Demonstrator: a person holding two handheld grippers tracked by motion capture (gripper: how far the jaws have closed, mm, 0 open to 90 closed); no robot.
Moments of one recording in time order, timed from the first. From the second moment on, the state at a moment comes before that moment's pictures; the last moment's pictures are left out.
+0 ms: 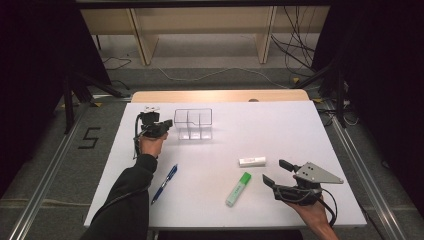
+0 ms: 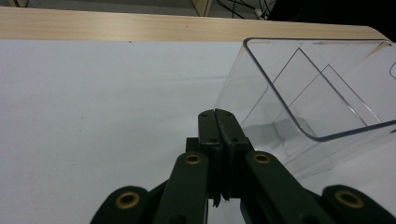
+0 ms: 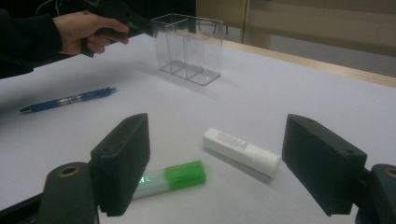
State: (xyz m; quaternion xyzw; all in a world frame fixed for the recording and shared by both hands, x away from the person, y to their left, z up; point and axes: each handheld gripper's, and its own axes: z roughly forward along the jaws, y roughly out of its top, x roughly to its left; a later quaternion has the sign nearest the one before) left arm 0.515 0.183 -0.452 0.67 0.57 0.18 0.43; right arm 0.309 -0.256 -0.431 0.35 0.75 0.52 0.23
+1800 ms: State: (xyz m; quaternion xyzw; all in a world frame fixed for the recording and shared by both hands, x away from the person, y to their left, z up) left arm 0.539 0.110 -0.457 0.70 0.55 0.18 0.42; right arm 0.307 -0.254 -0.431 0.35 0.75 0.52 0.23
